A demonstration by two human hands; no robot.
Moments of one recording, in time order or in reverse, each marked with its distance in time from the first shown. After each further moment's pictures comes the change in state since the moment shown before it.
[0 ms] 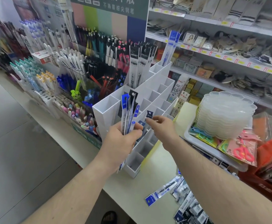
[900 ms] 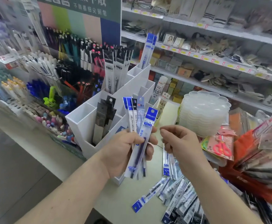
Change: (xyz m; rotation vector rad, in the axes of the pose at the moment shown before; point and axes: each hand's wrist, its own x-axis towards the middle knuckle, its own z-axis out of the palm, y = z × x) left_hand 0.021 0.010 0.041 -0.472 -0.557 -0.326; right_hand -0.092 -0.028 -0.083 0.215 0.076 -0.061
